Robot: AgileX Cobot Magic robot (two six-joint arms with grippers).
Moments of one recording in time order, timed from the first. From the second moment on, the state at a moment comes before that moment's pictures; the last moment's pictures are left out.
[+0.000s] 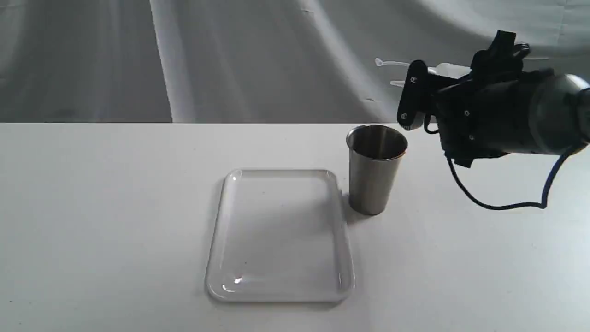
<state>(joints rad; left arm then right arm) -0.07 0.00 0.00 0.04 0.29 0.06 0.23 1.97 -1.32 -1.60 0.84 0.46</state>
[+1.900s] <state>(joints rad) -0.07 0.00 0.00 0.04 0.29 0.06 0.16 1.51 -1.30 -0.71 0.43 0.83</state>
